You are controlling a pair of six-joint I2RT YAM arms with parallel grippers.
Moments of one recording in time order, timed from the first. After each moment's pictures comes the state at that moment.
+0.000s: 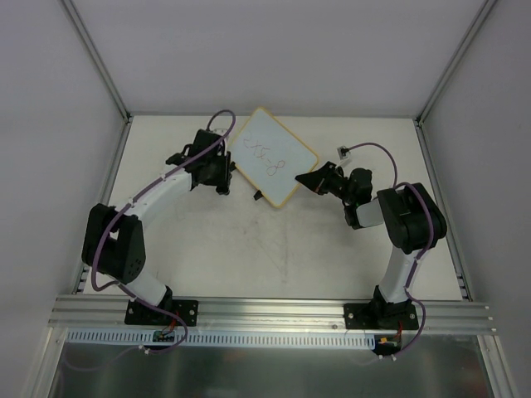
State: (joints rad) left arm -0.40 1.59 1.14 -0.50 -0.03 -0.27; right arm 0.25 1.89 0.66 1.17 -0.63 0.87
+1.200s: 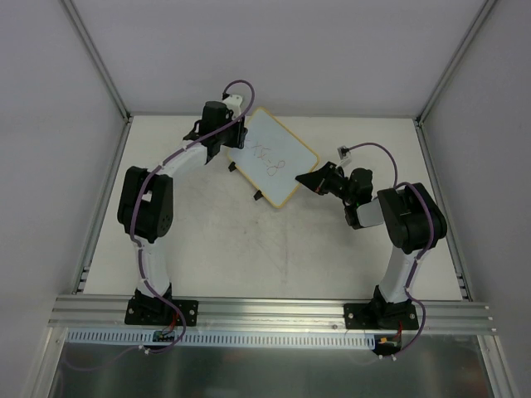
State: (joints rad) left arm -0.33 1.97 1.53 -0.06 0.10 -0.03; right arm 0.25 1.89 0.66 1.17 -0.64 0.87
